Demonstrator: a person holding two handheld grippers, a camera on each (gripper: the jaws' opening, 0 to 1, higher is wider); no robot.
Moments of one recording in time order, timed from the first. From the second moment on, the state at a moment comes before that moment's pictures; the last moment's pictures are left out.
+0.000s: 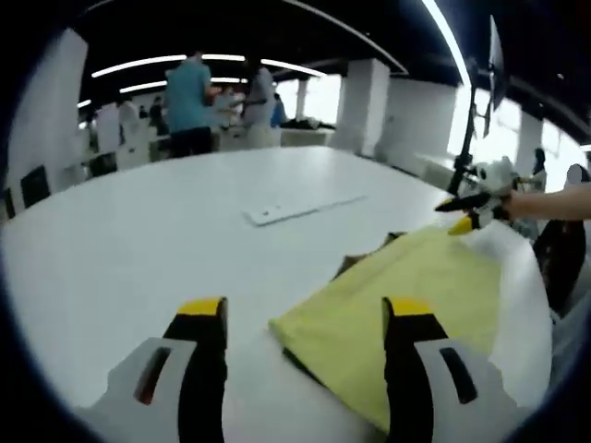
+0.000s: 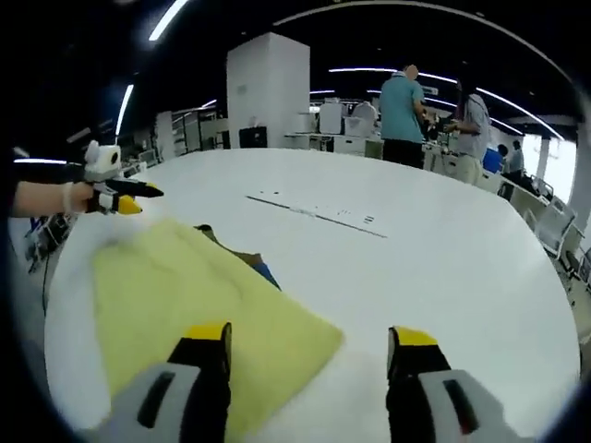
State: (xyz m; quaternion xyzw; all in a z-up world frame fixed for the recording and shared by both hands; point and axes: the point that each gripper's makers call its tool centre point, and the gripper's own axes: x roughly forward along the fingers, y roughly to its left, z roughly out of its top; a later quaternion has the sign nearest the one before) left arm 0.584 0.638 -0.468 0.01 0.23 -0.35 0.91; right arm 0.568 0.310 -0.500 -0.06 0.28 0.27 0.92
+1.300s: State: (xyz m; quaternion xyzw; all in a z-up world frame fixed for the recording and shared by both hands) left arm 0.488 0.655 -0.458 -0.03 0.25 -0.39 0.88; right arm 0.439 0.300 -0.473 0.06 0.27 0.30 0.91
